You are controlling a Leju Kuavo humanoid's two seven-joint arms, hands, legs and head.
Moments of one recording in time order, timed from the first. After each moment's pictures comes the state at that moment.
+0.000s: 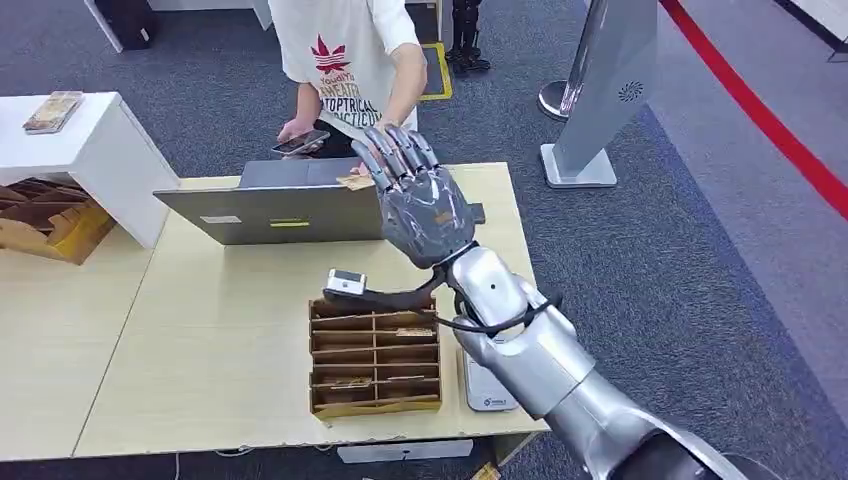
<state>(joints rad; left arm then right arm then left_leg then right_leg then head) -0.12 -0.16 0.84 -0.22 -1.38 0.19 0.14 -0.73 0.09 0.76 -1.02 1.26 -0.47 -0.02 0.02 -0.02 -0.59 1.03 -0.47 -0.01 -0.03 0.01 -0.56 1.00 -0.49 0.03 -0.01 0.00</state>
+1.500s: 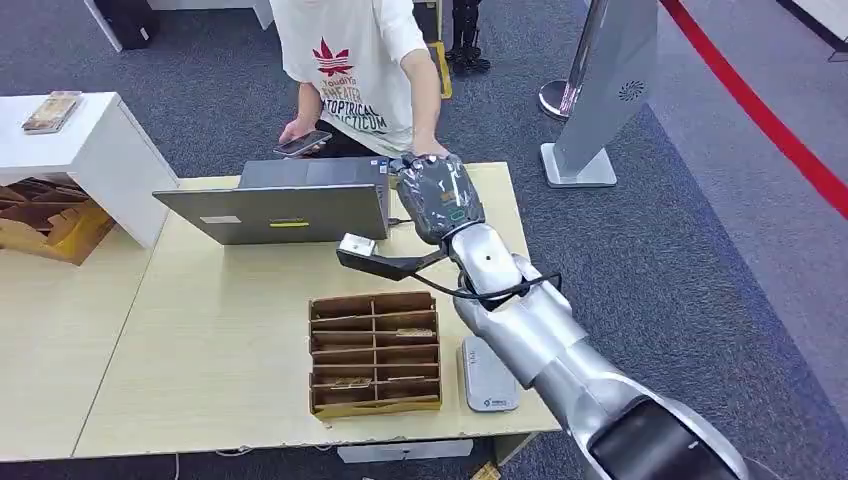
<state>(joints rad) -0.13 -0.16 0.77 -0.22 -1.36 0.18 0.16 -0.83 0.15 0.69 -0.74 1.28 -0.46 0.02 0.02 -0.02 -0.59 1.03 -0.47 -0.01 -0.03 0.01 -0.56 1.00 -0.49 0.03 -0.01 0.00</state>
